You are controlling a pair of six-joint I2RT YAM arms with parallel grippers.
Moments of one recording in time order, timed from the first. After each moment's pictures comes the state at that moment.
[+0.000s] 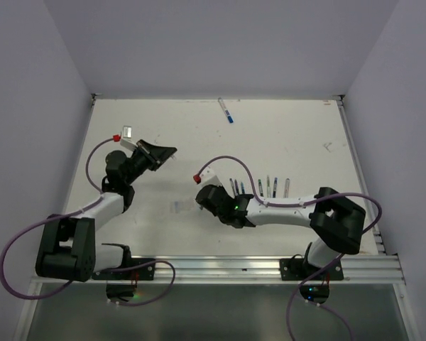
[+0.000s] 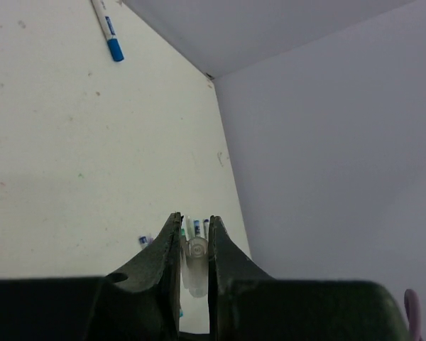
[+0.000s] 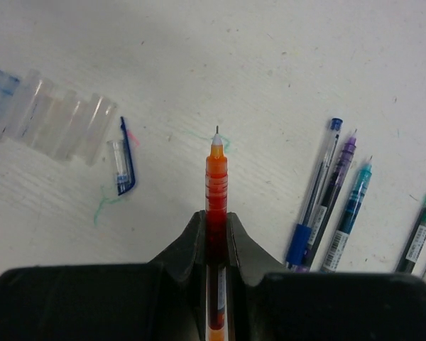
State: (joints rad) left arm -0.10 1.30 0.45 0.78 0.53 -1.10; right arm 1.17 1.64 0.92 -0.16 0.59 0.33
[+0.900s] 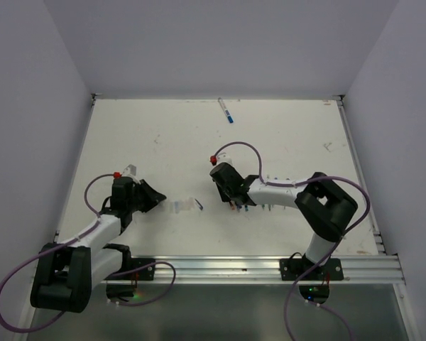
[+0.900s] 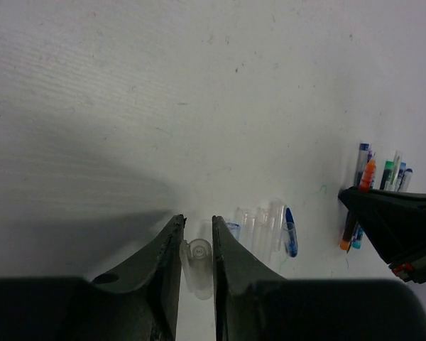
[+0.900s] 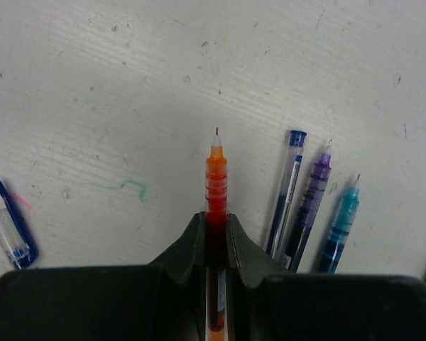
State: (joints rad) left arm -0.10 1.06 0.24 0.12 0.29 -0.76; right arm 0.89 1.74 0.95 -0.16 0.34 0.38
